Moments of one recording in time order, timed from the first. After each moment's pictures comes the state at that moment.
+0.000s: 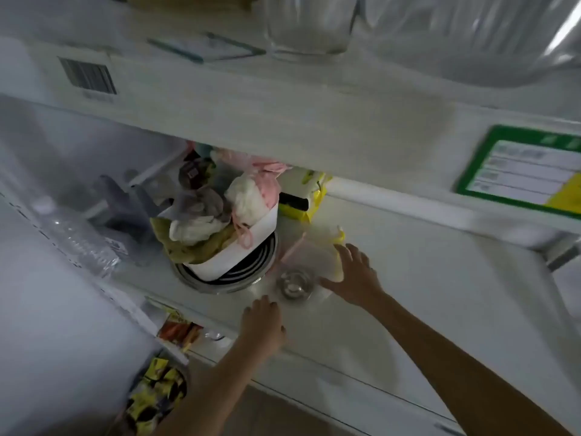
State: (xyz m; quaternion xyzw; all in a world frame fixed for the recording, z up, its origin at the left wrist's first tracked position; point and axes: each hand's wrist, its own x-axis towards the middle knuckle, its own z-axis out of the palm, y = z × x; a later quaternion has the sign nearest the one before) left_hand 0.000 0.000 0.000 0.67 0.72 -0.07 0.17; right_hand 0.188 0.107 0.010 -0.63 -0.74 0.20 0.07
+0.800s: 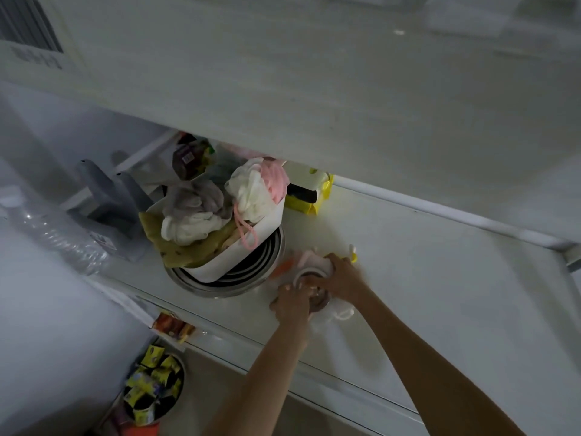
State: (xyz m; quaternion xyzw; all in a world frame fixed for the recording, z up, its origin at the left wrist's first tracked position) left_hand 0.037 0.072 -0.071 0.10 0.70 0.43 0.57; right_hand 0.149 0.136 -0.027 -0.65 -0.68 0.34 0.05
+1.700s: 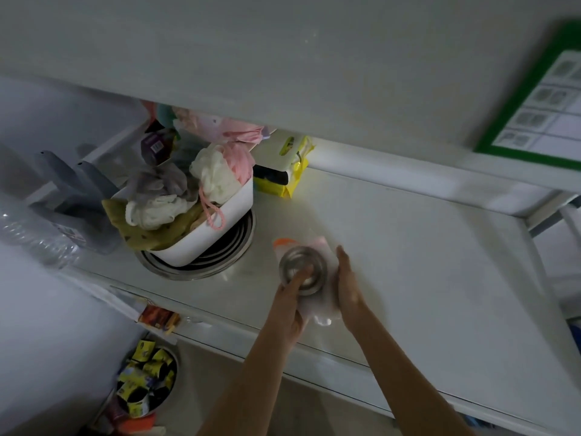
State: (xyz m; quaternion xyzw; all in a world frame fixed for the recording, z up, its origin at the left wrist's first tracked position) left_hand 0.076 0.021 -0.028 0.09 0.37 0.56 0.74; right_hand 0.196 0.069 -0.048 -0.65 -0.31 0.59 0.37
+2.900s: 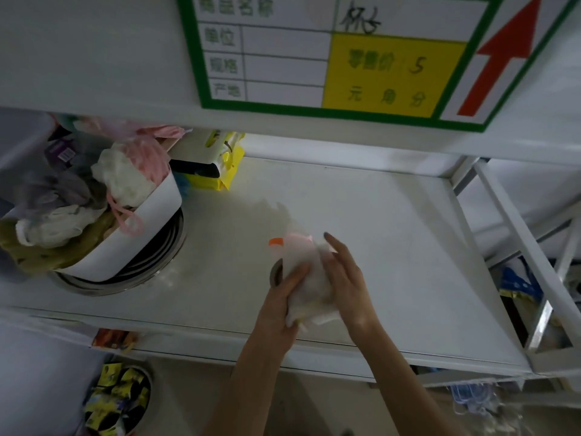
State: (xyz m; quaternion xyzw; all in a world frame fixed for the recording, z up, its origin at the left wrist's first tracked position) left_hand 0.158 -0.017 0.019 0.14 0.34 0.49 0.79; right_hand 0.276 -0.018 0.034 -0.59 -0.43 0.48 0.49
